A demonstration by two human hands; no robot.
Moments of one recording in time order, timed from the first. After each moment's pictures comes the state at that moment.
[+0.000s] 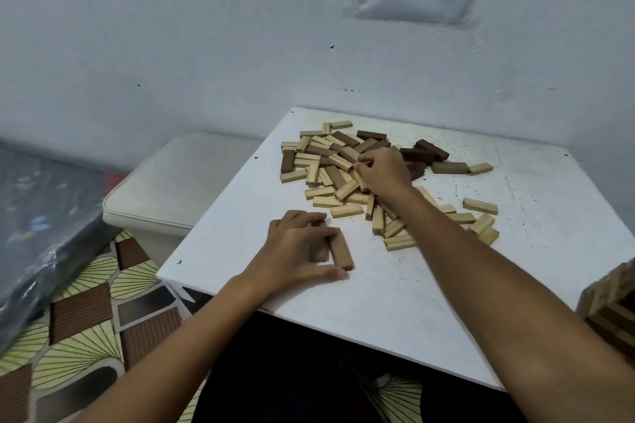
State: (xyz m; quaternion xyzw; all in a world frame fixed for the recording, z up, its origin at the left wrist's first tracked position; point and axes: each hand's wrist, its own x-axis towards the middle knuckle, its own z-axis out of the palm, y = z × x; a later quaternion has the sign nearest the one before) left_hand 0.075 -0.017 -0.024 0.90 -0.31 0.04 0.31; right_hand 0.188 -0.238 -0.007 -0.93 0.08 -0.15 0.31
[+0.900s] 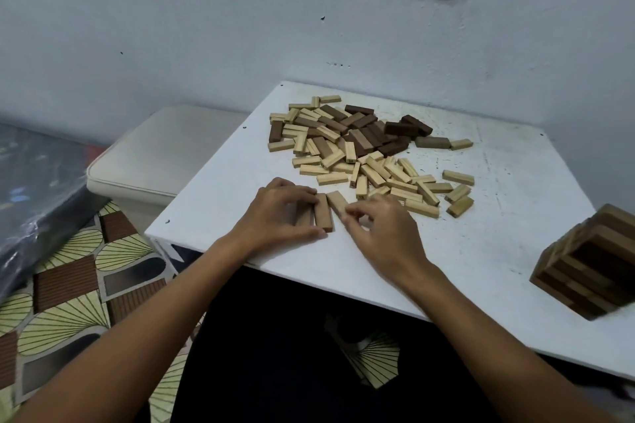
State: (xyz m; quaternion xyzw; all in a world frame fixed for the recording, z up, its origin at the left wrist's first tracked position) left_hand 0.067 -0.015 -0.019 0.87 -0.29 0.05 0.39; right_hand 0.001 -0.213 -0.012 -0.94 -0.05 -0.19 0.28
